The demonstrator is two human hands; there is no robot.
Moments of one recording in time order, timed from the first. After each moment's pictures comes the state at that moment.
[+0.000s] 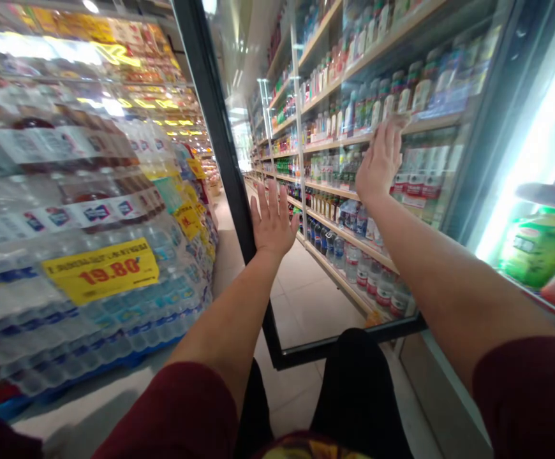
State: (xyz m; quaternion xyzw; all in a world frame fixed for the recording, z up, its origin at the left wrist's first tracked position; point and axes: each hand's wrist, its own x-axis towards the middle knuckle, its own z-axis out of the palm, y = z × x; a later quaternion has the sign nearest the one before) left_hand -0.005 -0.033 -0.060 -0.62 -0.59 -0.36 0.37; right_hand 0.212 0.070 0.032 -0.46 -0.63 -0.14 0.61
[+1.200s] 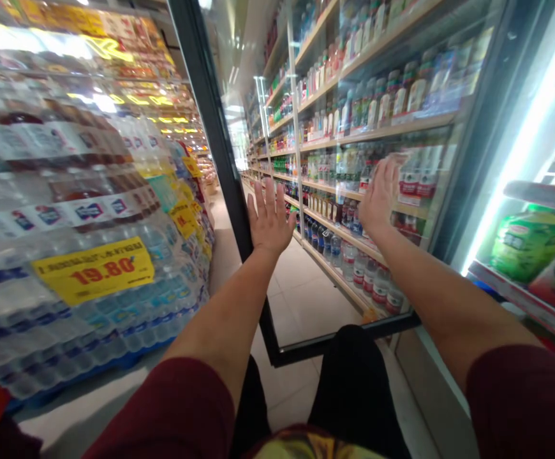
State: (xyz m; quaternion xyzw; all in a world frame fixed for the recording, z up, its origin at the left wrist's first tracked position) left_hand -0.004 -0.031 -0.060 -0.62 -0.59 -0.37 0.36; right_hand 0.245 0.098 -0.052 -0.47 -0.62 -0.15 0.61
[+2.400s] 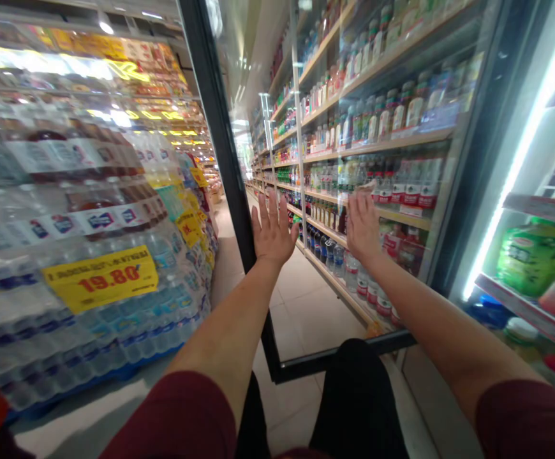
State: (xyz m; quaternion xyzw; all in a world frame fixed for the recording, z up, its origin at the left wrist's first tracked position) left_hand -0.006 -0.031 -0.063 -0.61 -0.59 -0.35 0.40; right_hand 0.231 0.090 -0.098 -0.37 -0.71 -0.22 0.56
